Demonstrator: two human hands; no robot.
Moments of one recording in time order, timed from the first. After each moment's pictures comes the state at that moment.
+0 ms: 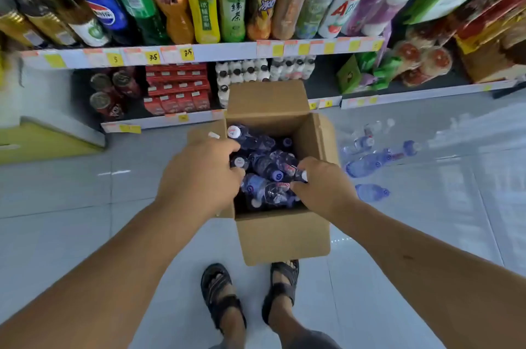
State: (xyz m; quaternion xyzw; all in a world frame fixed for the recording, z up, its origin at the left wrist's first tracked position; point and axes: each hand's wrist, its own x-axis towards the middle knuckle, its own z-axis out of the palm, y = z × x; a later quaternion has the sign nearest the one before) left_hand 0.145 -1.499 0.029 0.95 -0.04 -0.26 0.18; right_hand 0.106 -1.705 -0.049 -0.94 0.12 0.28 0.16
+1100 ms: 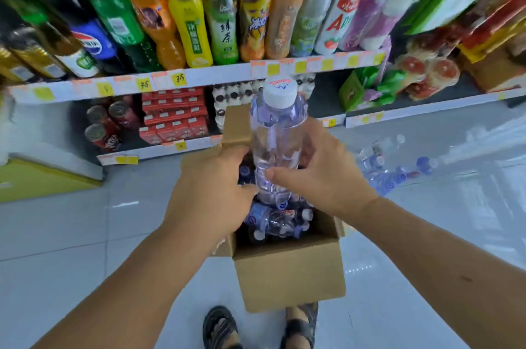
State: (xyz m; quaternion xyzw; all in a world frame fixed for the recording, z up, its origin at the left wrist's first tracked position) left_hand 0.158 -1.526 -0.008 0.95 -0.05 -0.18 0.23; right_hand 0.148 -1.707 -0.020 -0.87 0.07 0.08 0.48
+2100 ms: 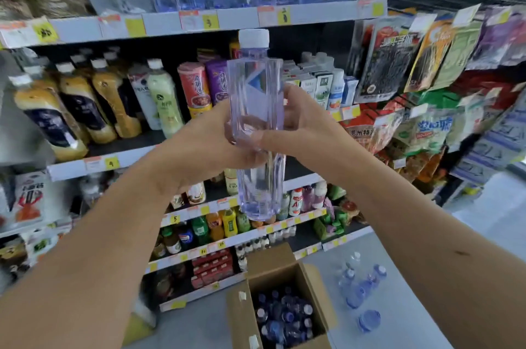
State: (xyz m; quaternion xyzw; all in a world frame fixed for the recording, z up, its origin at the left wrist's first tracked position) left_hand 0.169 -1.470 0.578 0.78 -0.32 -0.15 0.52; right_hand 0.112 -1.646 0.579 -0.82 -0.08 -0.08 0.56
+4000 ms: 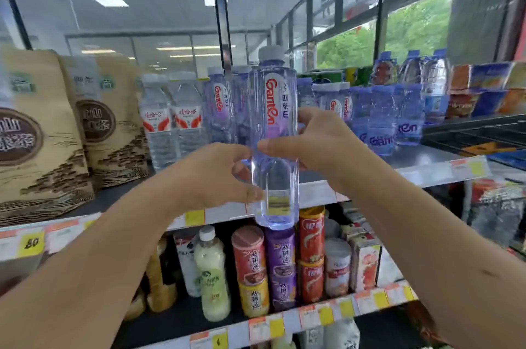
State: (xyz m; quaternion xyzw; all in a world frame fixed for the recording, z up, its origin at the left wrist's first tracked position) left_hand 0.411 -1.435 0.745 0.92 -0.27 0.02 0.30; right_hand 0.377 -1.624 0.755 -0.80 -0.12 -0.19 0.55
